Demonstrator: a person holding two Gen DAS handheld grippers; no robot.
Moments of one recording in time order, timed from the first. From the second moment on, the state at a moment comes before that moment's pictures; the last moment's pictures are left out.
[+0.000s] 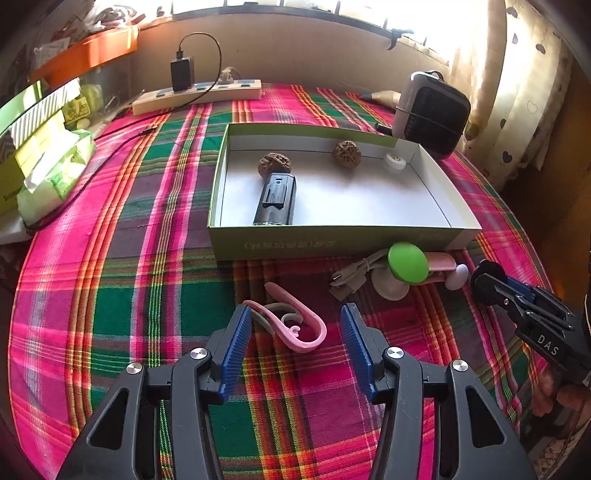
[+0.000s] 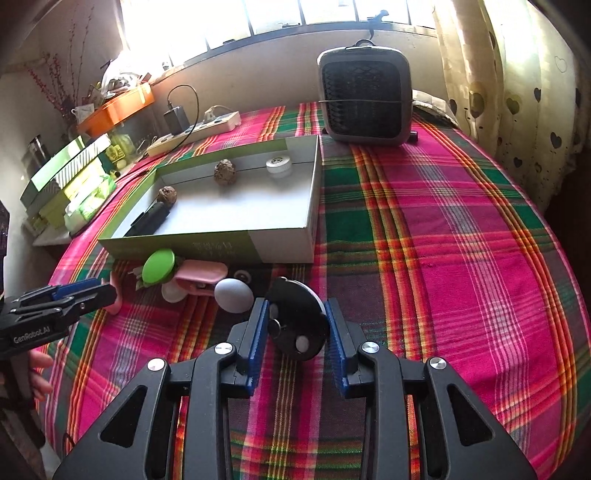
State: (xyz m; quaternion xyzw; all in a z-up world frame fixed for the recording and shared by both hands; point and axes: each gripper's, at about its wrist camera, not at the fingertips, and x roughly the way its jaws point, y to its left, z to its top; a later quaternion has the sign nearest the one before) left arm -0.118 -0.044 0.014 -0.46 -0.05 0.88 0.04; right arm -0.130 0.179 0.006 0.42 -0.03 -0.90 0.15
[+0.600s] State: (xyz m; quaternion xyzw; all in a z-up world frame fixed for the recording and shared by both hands) left arm -0.113 -0.066 0.006 -0.48 -0.05 0.88 0.01; right arm -0.126 0.174 0.004 0.42 -0.03 -0.89 0.16
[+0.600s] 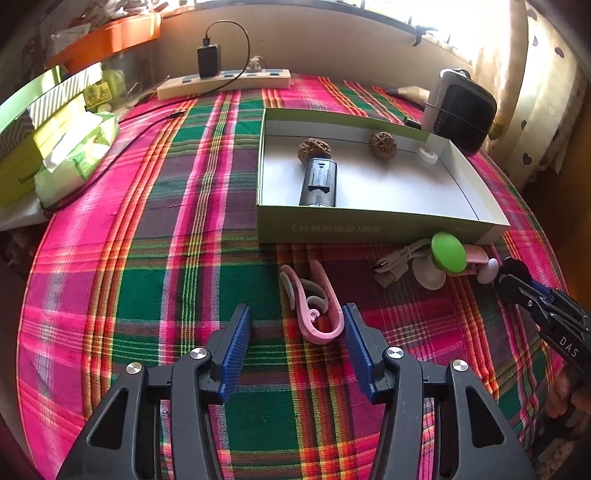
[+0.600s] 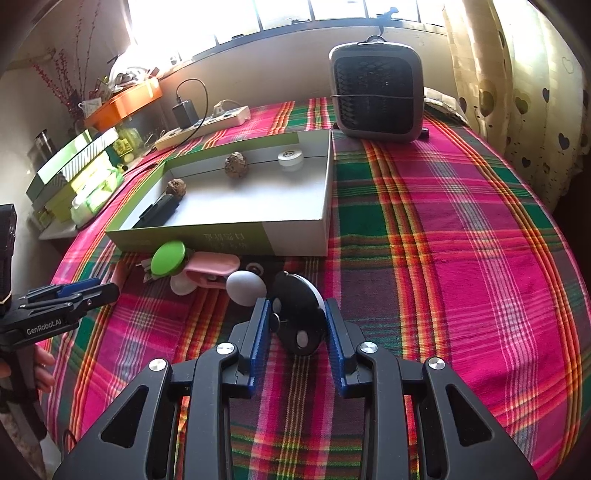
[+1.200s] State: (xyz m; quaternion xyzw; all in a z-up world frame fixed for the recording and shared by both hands) left arm -0.125 -0.075 0.006 -0.47 -0.05 0.88 0.00; right arm -0.133 0.167 0.002 0.43 -0.01 -0.89 0.16
